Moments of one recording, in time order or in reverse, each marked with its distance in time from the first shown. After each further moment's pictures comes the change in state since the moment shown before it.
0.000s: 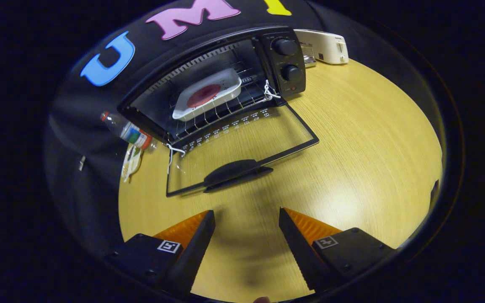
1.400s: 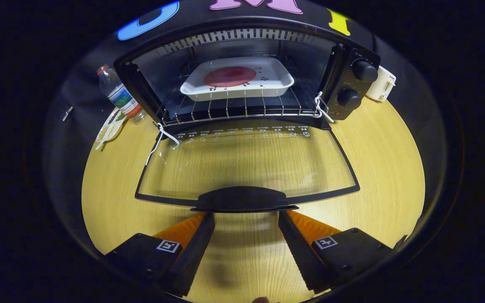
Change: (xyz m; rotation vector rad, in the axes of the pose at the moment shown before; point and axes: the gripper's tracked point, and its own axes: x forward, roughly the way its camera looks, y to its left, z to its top) arm 0.046 0.016 0.025 -0.253 0.050 -0.099
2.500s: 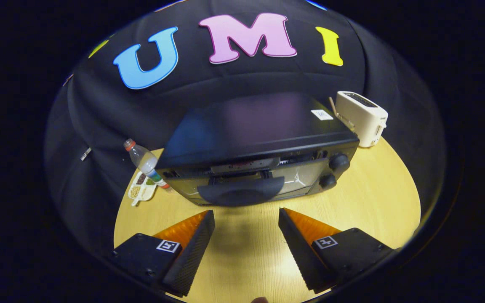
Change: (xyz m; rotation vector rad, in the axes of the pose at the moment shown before) arm -0.107 0.013 0.101 0.062 -0.343 0.107
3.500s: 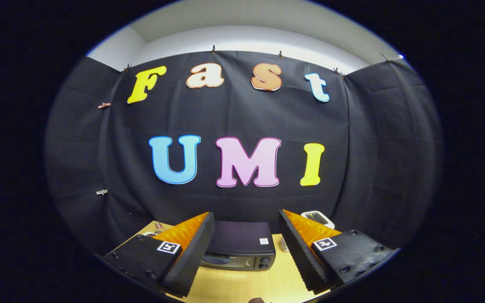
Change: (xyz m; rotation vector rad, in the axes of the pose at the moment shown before) arm -0.281 -0.039 0.207 -0.174 -0.695 0.022
